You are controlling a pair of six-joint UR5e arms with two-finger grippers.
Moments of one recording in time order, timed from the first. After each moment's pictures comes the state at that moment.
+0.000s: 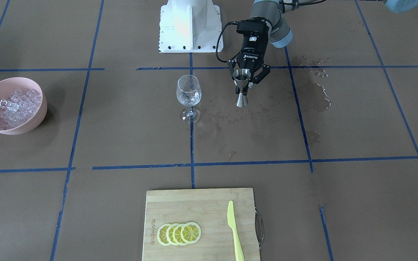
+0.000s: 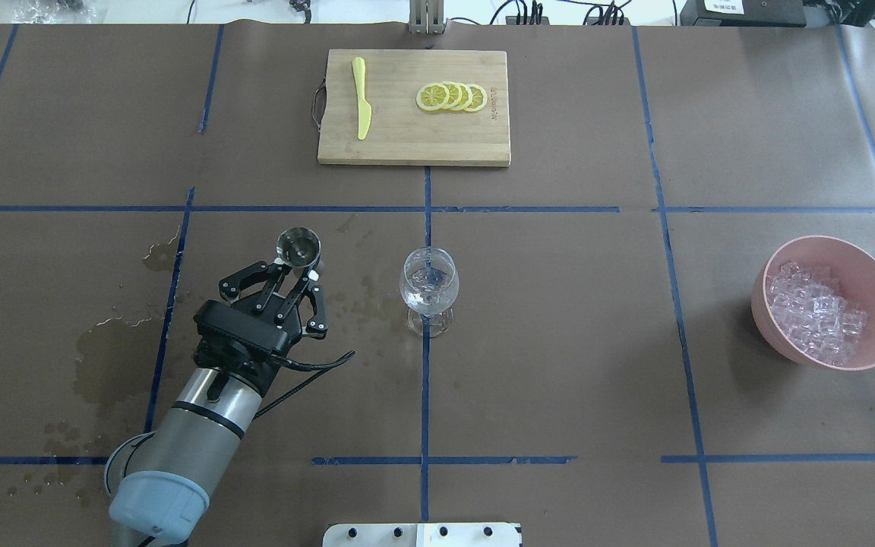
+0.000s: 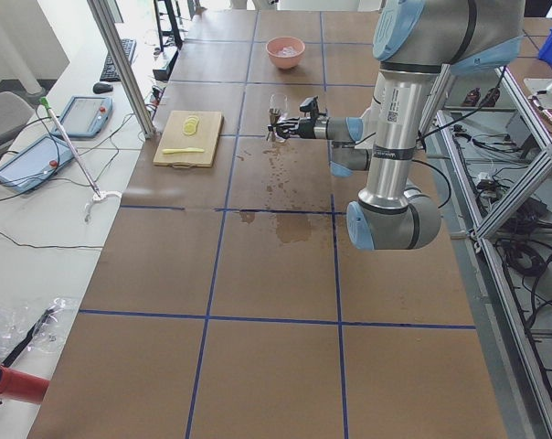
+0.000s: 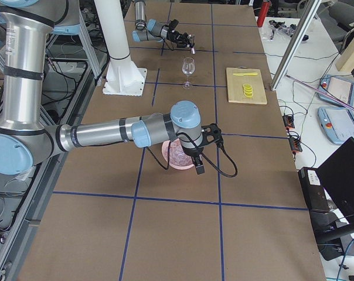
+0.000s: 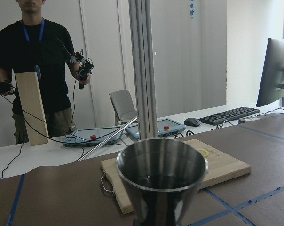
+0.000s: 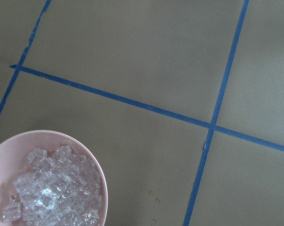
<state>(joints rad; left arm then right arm) -0.15 -1.91 -1.71 -2.76 -0.54 -0.43 1.54 -1.73 1.91 -1.44 2.39 -0.05</state>
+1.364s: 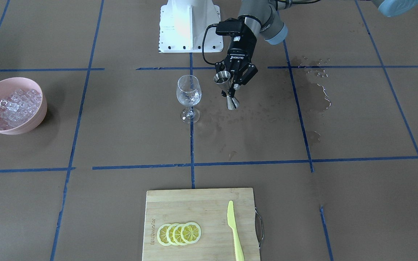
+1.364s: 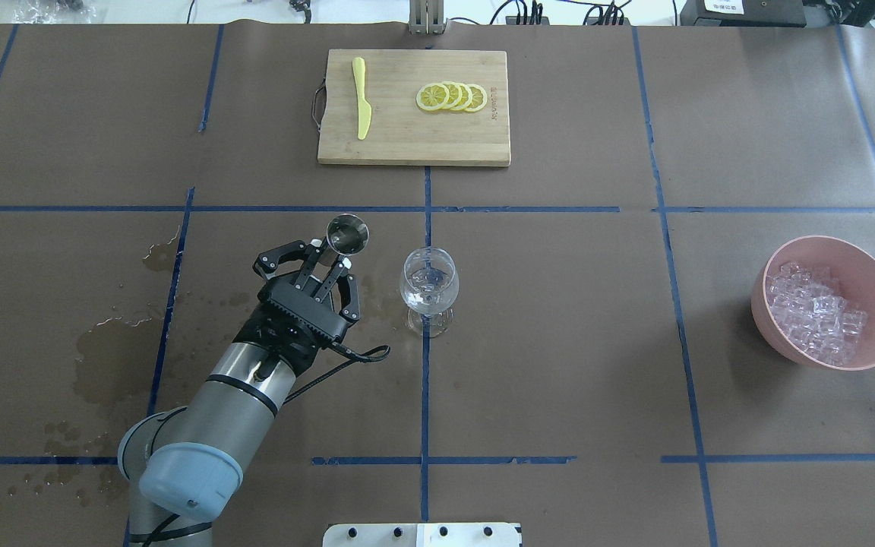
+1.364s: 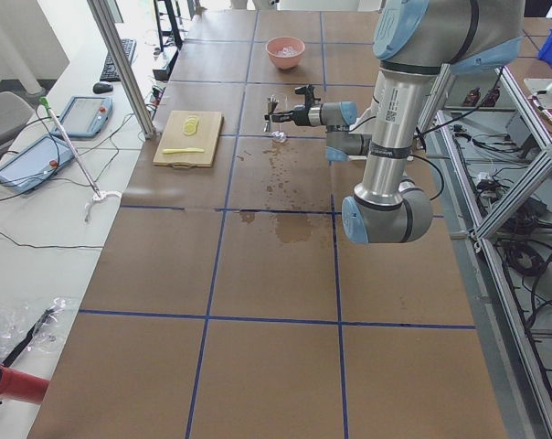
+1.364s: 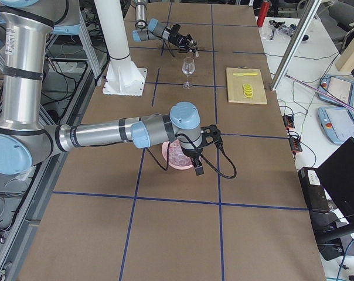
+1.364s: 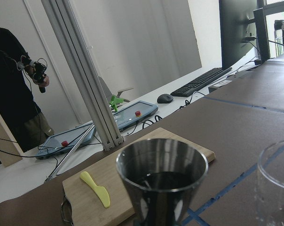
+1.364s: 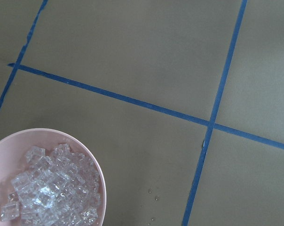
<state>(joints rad) -0.18 -1.97 -1.73 -2.61 -0.61 -0.21 1.54 -1.73 1.91 -1.44 2.38 -0.05</state>
